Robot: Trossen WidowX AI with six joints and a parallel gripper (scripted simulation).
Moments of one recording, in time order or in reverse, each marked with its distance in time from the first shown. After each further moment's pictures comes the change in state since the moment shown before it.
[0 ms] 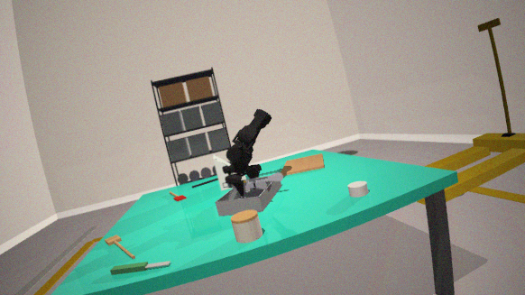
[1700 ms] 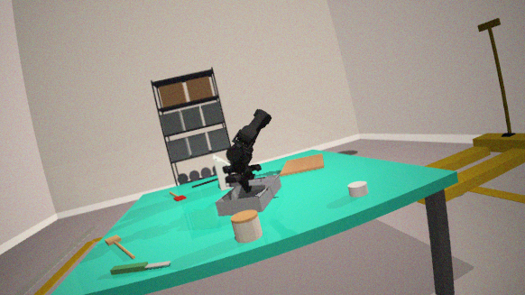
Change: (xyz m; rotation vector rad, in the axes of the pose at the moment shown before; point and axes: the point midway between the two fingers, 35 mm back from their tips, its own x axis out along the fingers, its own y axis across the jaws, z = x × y) arm 0.000 0.000 0.000 0.003 0.002 -0.002
